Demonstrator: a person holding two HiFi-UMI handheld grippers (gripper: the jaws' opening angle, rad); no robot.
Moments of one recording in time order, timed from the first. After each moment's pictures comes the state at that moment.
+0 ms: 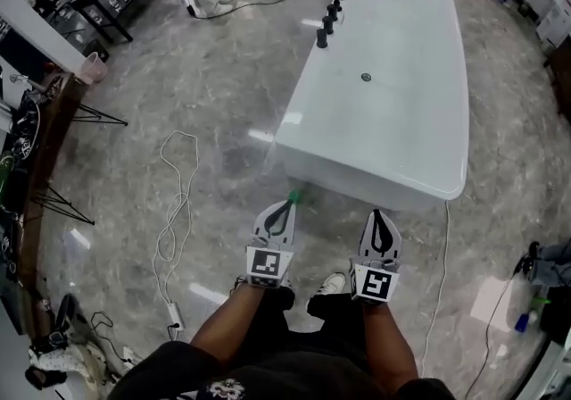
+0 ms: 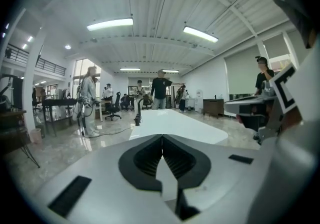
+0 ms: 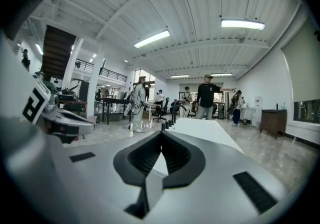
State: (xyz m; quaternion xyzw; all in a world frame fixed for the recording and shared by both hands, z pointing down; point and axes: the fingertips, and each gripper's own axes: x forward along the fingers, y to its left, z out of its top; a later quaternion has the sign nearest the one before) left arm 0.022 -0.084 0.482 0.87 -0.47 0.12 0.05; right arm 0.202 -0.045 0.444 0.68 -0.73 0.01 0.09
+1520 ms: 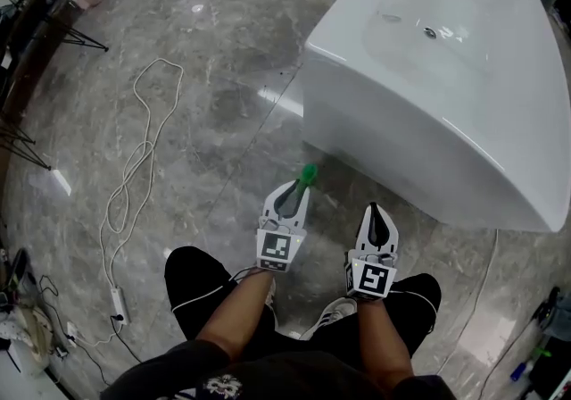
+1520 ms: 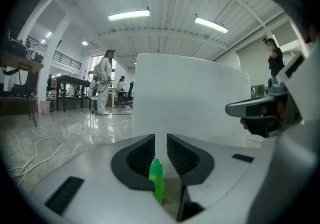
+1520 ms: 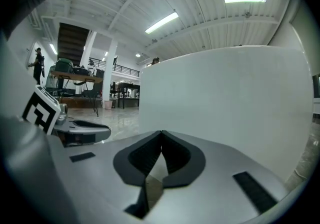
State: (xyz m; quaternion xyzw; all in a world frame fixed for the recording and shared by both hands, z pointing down) left arm -0.034 -0.147 1.005 0.83 -0.54 0.09 0.07; right arm 0.118 -0.118 0.953 0.61 -0.78 0.03 0.10
